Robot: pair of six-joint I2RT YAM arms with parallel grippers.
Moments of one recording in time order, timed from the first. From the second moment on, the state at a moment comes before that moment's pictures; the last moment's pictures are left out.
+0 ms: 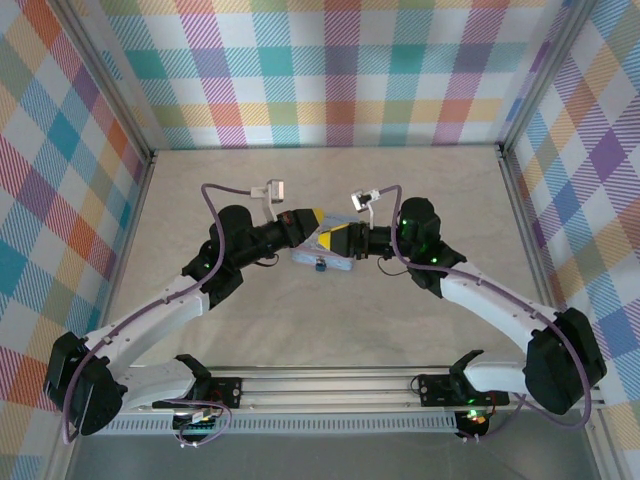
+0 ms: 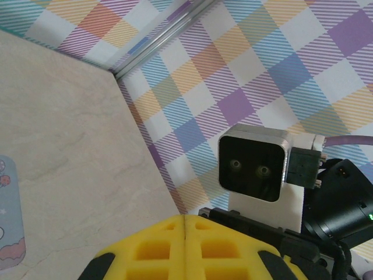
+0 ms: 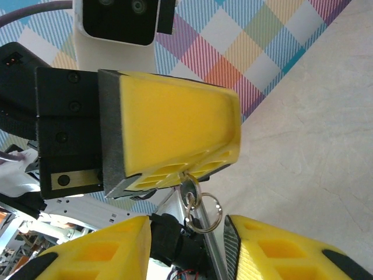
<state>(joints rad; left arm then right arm) -0.65 1.14 0.84 0.24 0.33 -0.90 0.62 1.25 0.82 0.35 -0.83 0.78</state>
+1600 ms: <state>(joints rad) -0.67 1.16 0.84 0.26 0.31 -0.92 0.62 1.23 0.84 0.28 -0.75 0.75</state>
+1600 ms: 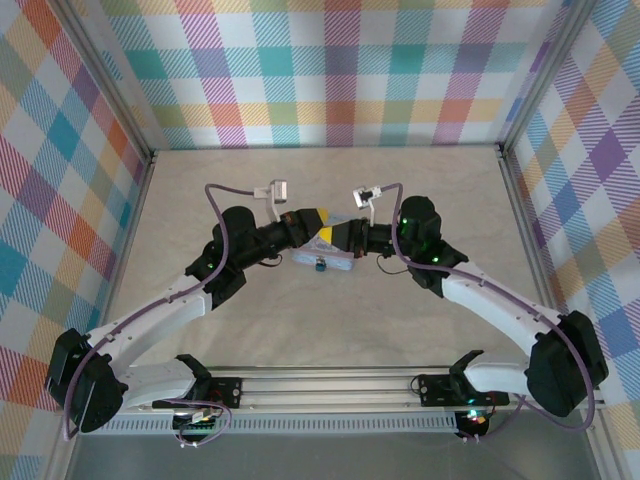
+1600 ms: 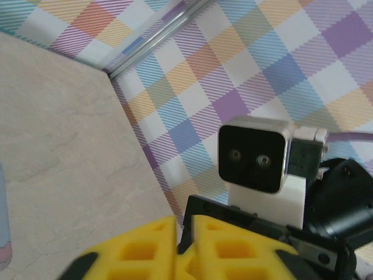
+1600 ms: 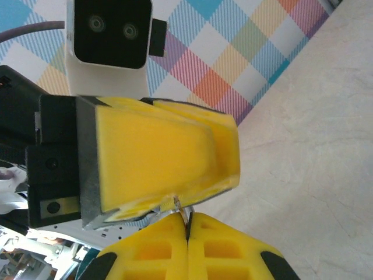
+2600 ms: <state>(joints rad) -0.74 1.57 1.06 -0.21 0.08 -0.58 0.37 1.02 0.74 -0.37 -0.31 0.58</state>
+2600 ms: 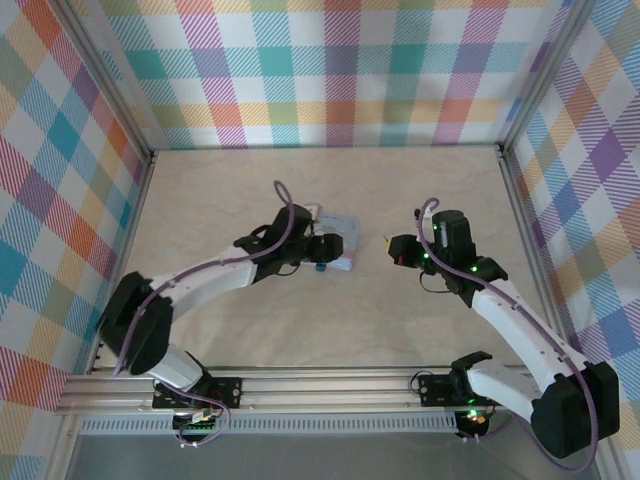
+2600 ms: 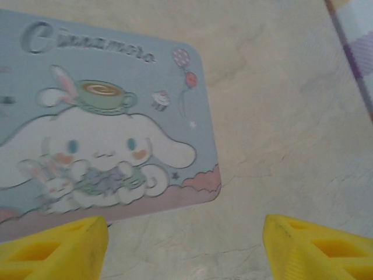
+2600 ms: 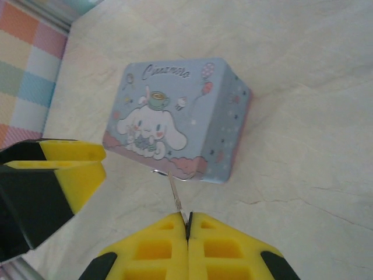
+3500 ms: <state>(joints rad) -0.83 1.82 1.30 -0.35 0.04 -0.49 0.33 1.02 0.74 -0.45 -0.24 0.57</state>
